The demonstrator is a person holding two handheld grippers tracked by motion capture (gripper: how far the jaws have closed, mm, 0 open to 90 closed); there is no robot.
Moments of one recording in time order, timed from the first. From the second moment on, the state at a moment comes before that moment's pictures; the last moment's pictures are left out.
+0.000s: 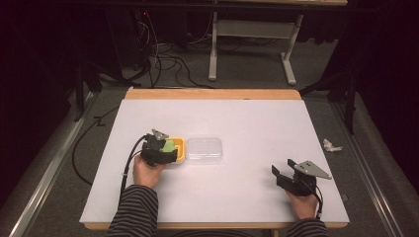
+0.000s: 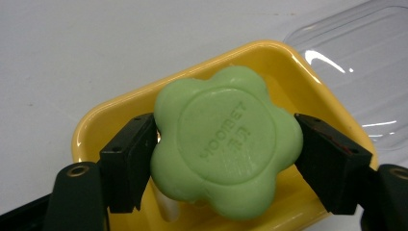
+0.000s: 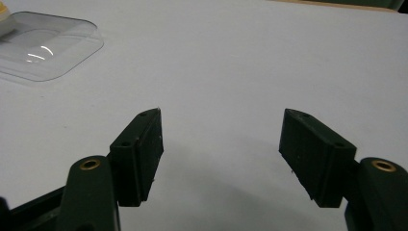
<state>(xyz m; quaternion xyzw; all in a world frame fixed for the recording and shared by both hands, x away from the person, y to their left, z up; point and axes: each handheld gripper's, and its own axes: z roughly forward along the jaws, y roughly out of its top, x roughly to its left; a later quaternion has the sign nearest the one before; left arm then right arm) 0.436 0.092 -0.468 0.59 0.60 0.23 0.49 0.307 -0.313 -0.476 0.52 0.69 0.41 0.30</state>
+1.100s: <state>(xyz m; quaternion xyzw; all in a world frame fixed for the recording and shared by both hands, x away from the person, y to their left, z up) 0.426 0.105 -0.437 0.55 0.58 0.22 0.56 0.306 -0.313 -0.476 0.51 0.69 0.41 0.30</state>
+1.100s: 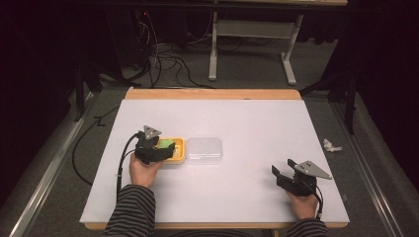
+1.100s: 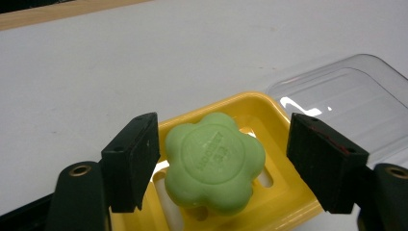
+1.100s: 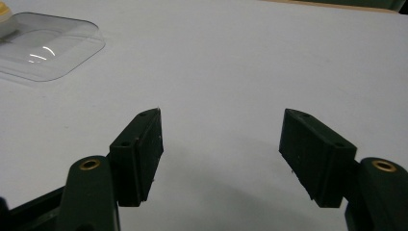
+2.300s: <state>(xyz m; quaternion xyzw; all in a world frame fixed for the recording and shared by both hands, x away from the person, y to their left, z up) 0.386 0.121 -0.405 0.54 0.56 0.20 0.60 0.307 -0.314 -0.476 0.51 0.69 0.42 0.29</state>
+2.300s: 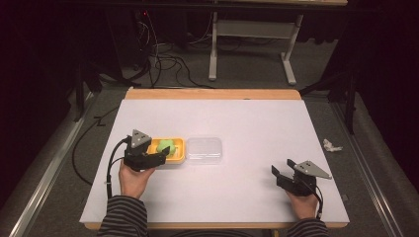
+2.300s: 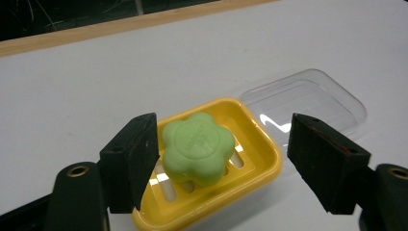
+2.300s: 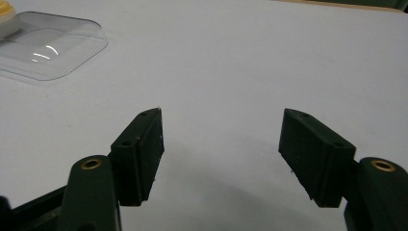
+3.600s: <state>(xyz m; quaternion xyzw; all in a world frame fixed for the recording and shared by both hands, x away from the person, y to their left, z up) 0.342 0.105 -0.403 0.56 0.52 0.18 0.62 0.307 -0.313 -0.476 0.51 0.69 0.41 0.29</state>
